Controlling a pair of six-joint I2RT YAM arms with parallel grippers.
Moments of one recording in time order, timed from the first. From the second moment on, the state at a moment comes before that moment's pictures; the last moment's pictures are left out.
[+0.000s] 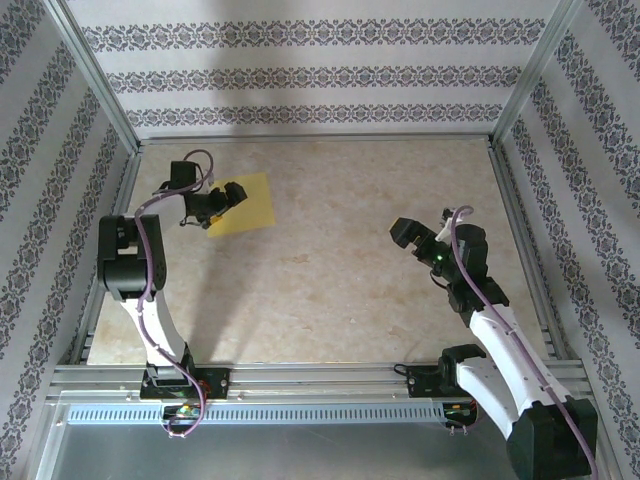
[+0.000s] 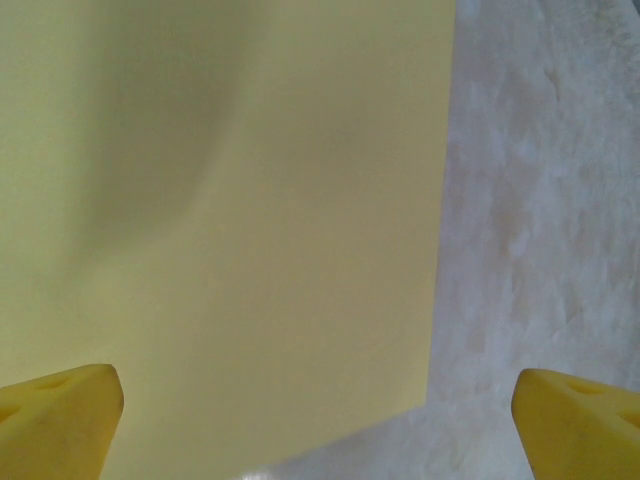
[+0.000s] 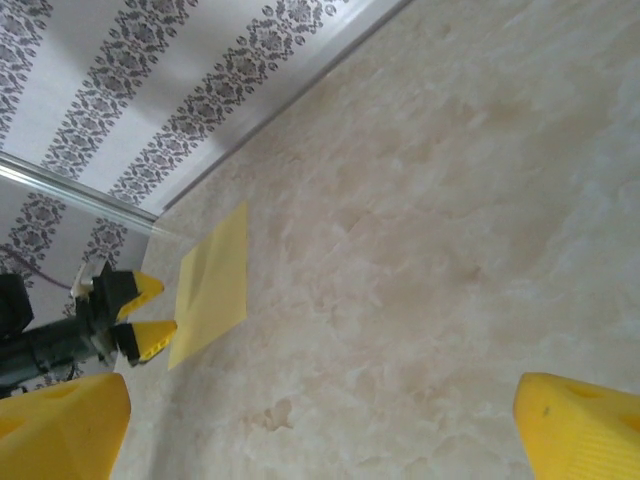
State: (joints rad) left arm 0.09 1.94 1.25 -0.30 0.51 -0.50; right arm 0.14 0.82 0.48 -0.06 -0.34 0.76
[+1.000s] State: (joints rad) left arm -0.16 1.82 1.02 -0.17 0.50 -0.51; right arm 0.18 0.82 0.54 -0.27 -0.20 0.67
